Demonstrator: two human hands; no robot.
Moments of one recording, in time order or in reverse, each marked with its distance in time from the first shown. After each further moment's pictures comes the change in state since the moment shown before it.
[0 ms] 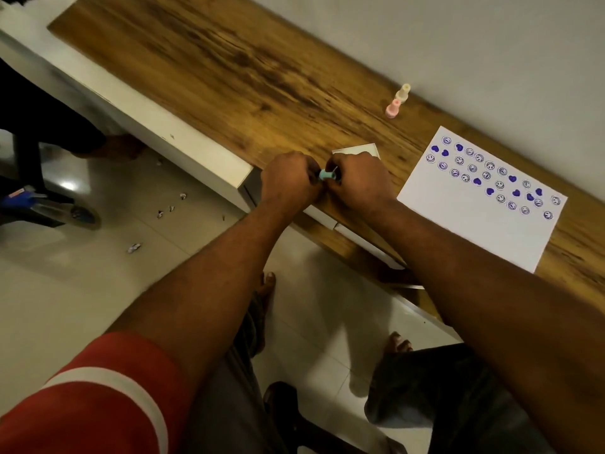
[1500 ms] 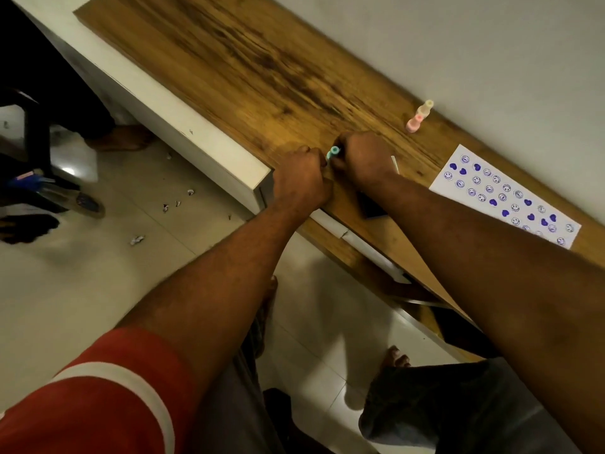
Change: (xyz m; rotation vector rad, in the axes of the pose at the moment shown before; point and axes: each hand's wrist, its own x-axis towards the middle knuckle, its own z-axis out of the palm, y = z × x) left_hand 0.009 -0.009 -0.004 0.014 0.073 -0.016; right_hand 0.066 -0.018 -0.008 -0.074 -0.099 -0.057
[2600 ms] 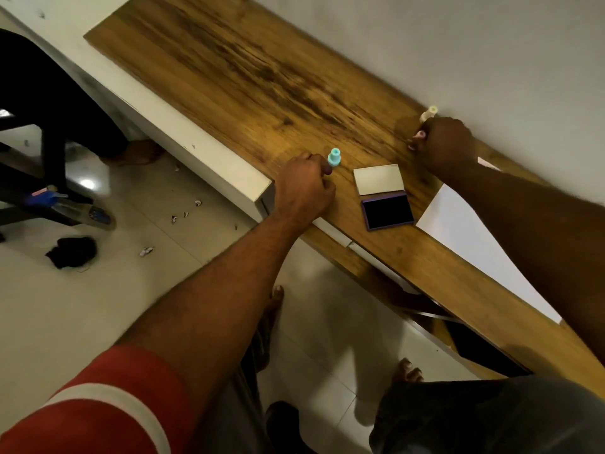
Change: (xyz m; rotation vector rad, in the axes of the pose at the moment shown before) left_hand 0.005 0.002 0.002 -0.093 0.052 0.027; right_hand 0.017 0.136 -0.029 -0.148 0.187 0.240
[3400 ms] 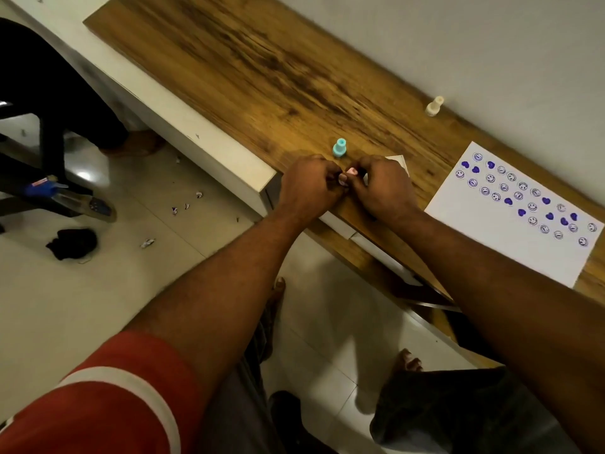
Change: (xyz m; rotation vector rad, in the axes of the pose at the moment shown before) left_hand -0.006 -0.017 0.011 -0.019 -0.032 0.123; right_hand -0.093 -0.097 0.035 0.345 -0.020 -0.203
